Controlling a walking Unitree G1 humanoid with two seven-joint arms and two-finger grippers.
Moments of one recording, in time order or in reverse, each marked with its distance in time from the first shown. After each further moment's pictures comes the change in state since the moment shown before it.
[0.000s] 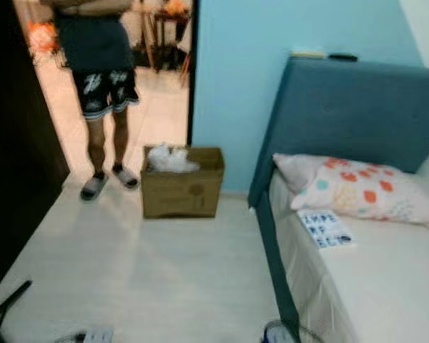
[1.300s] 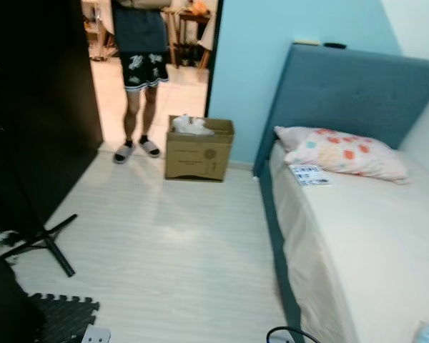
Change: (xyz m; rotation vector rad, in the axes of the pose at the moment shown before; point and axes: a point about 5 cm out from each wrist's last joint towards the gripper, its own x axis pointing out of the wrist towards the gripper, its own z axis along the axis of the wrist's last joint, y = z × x) left arm 0.000 0.004 0.004 -0.005 -0.023 -0.014; right arm 0.001 0.003 -0.004 0.006 0.013 -0.027
